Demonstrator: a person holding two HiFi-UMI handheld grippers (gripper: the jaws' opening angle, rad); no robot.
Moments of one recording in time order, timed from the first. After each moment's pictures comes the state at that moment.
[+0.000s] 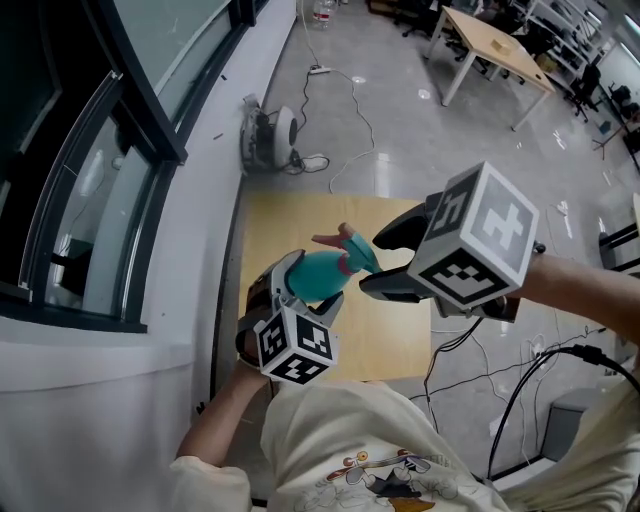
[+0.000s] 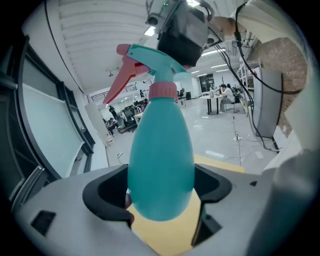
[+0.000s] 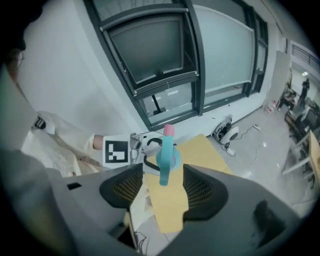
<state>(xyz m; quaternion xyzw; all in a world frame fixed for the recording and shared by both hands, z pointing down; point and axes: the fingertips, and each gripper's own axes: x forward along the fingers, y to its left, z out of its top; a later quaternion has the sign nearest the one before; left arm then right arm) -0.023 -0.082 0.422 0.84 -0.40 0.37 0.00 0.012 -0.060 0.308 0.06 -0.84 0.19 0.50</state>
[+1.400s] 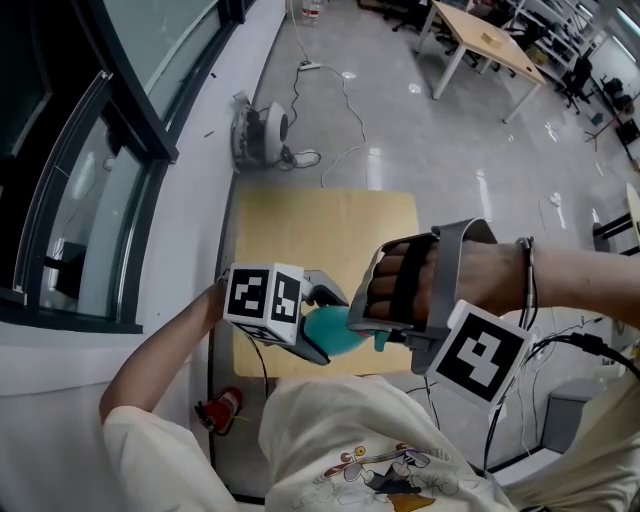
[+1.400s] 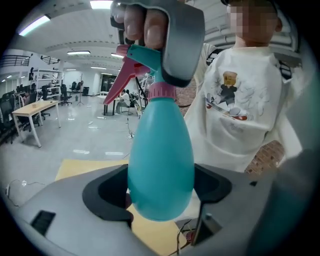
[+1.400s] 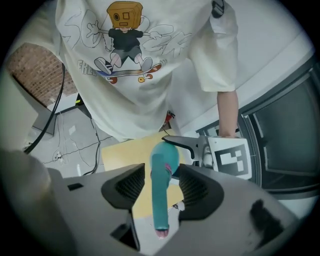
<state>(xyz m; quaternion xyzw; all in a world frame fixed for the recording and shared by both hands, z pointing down) 0.019 0.046 0.413 0.90 0.24 0.35 0.06 0.019 0.049 0.326 -0.33 -0.67 -0.46 0.48</state>
